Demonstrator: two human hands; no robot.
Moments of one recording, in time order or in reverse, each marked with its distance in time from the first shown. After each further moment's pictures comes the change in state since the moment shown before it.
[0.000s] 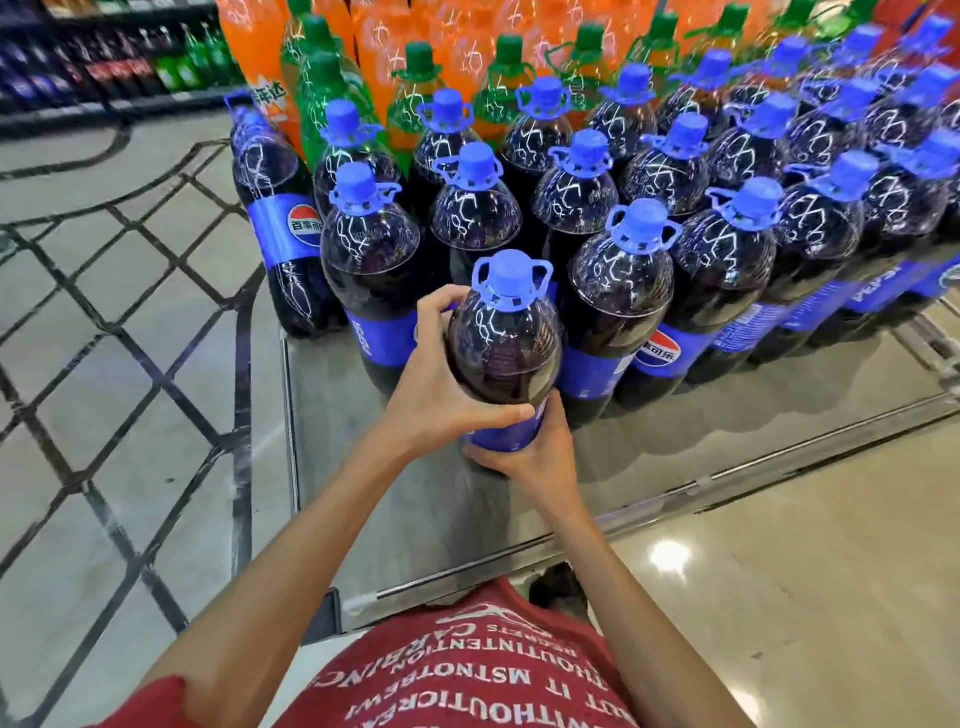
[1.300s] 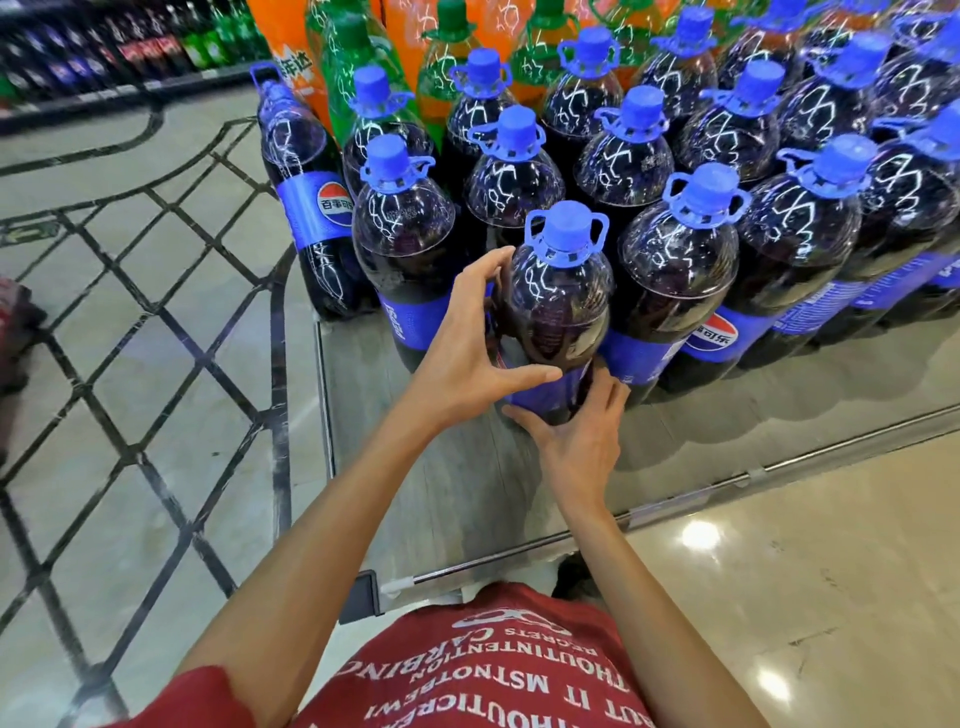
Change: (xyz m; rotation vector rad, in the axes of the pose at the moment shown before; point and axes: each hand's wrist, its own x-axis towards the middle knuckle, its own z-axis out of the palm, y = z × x) left_hand 0.017 -0.011 -0.012 0.118 -0.033 -0.007; right_hand 0.001 -0.006 0.022 -0.350 0.319 0.000
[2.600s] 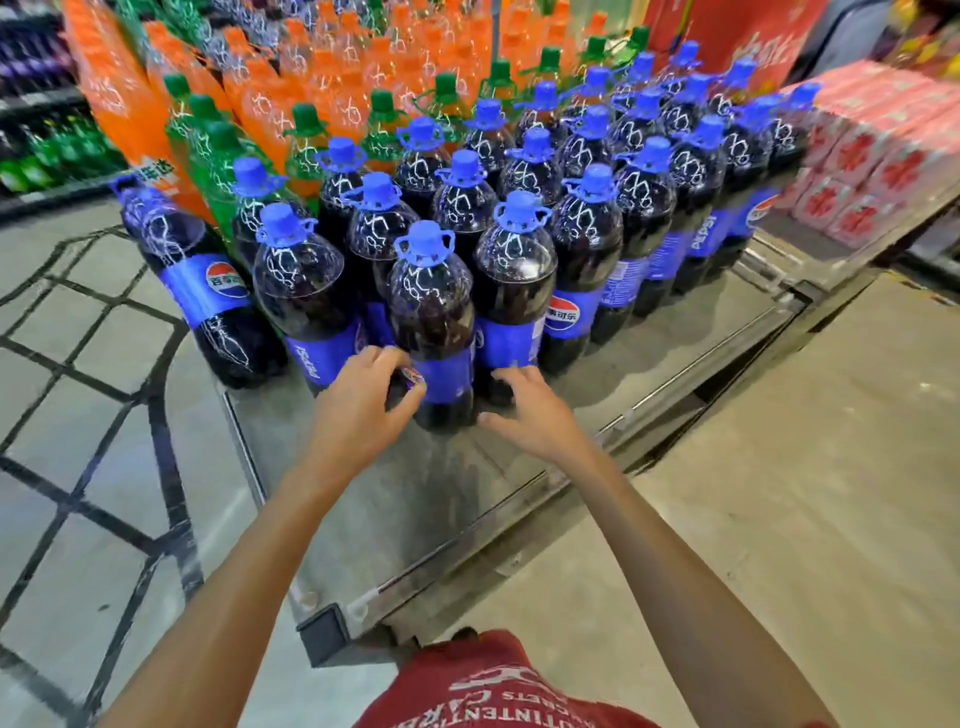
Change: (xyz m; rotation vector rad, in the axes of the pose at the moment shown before) left_hand -0.050 0.012 -0.017 0.555 -0.083 0.069; right_hand 0.010 0.000 -0.084 -0.299 -0.492 -0.045
